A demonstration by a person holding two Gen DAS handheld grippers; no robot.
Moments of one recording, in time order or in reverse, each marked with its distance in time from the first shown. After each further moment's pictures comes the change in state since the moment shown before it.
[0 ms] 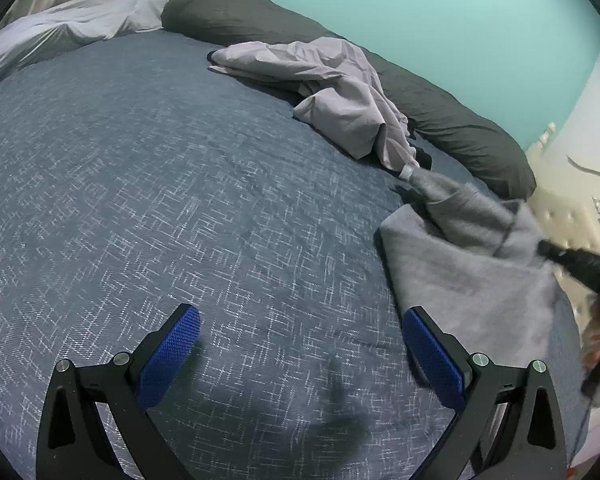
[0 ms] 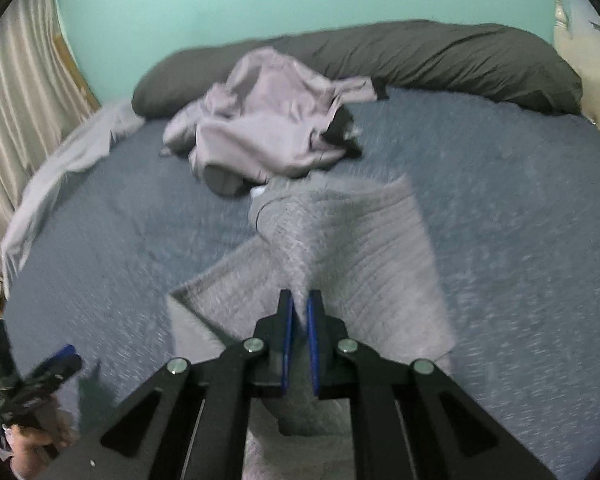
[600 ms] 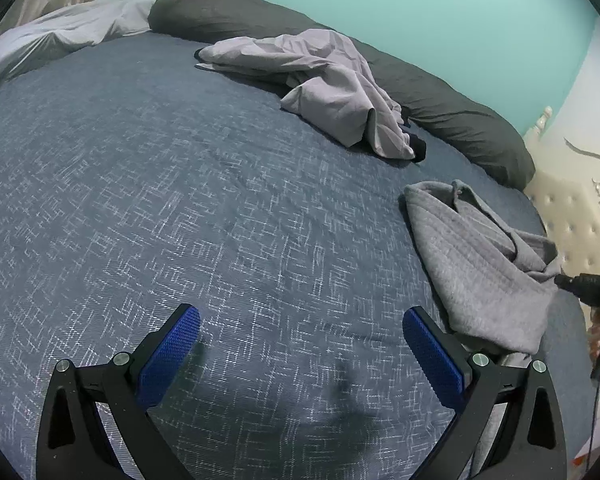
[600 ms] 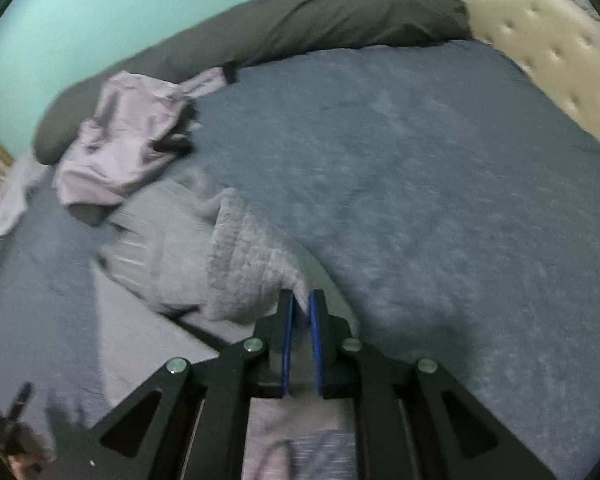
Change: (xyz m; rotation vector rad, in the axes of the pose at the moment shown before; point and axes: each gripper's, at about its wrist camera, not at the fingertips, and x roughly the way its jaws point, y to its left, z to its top) left arm 0.009 -0.013 -0.006 0.045 0.017 0.005; right arm -0.014 -0.161 -0.023 0.266 0.068 -0.286
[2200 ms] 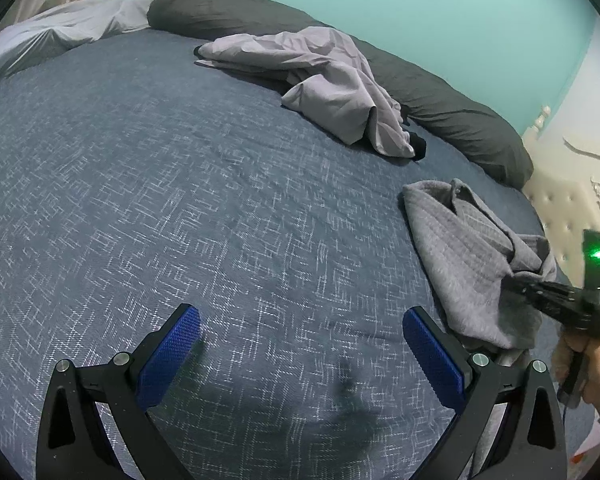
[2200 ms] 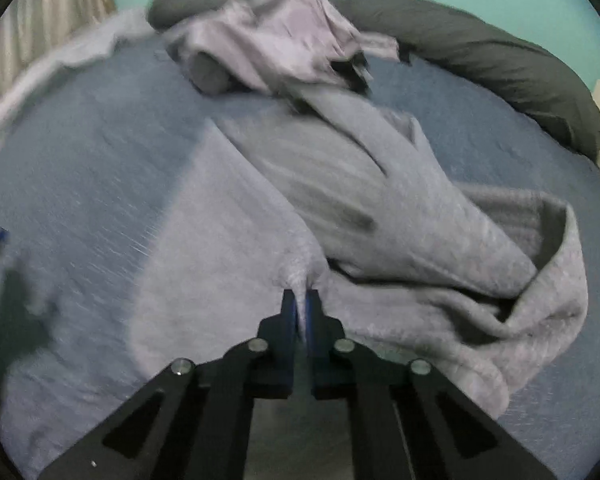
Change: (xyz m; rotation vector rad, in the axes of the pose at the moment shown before) left arm 0.002 0.010 -0.005 -0.005 0.004 -0.015; right arm 0.037 0.161 -0.065 -0.559 0.031 0.187
